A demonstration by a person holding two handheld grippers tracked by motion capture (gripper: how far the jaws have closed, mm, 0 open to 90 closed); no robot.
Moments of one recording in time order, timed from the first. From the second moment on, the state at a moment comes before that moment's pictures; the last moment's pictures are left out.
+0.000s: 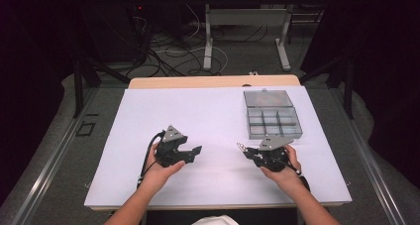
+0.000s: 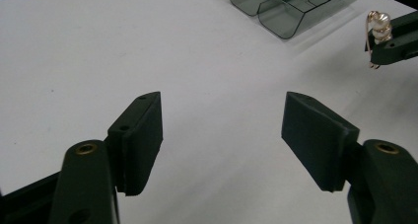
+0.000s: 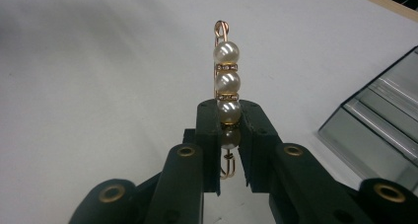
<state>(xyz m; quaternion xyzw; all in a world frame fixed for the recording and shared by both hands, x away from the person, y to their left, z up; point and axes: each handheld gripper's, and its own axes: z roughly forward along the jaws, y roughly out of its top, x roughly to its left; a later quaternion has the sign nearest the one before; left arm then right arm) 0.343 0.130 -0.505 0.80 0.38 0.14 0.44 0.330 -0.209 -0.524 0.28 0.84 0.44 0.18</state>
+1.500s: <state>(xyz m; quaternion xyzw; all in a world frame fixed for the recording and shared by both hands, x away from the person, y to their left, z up) 0.342 0.183 -0.520 0.74 0.46 0.18 0.45 0.348 -0.287 -0.522 0.41 0.76 0.46 0.21</state>
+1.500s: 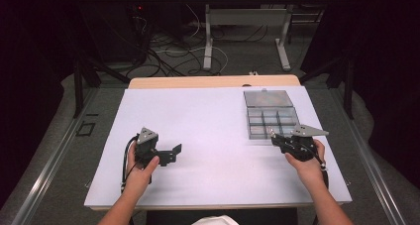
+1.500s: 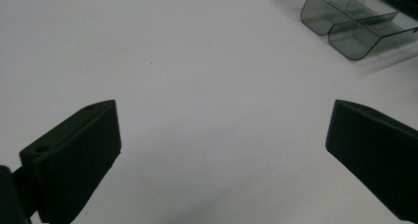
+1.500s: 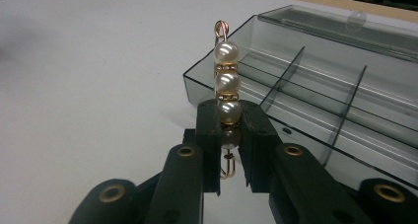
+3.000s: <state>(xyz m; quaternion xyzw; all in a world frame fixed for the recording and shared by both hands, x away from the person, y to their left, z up) 0.346 0.186 -0.531 0.75 0.47 0.17 0.43 0.383 -0.335 -0.504 0.48 0.72 0.44 0.23</state>
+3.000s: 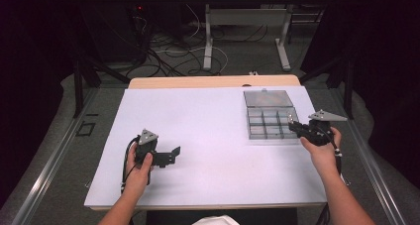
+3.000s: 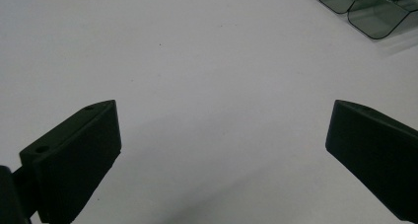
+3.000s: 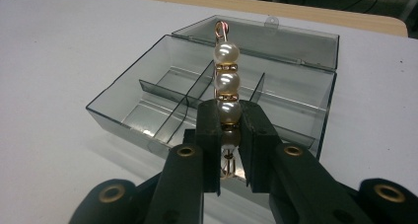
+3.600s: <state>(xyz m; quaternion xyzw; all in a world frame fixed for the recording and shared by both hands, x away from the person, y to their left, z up) 0.348 0.186 -0.531 0.75 0.47 0.17 0.43 0.431 -0.334 -0.493 0.46 0.74 0.42 0.26</state>
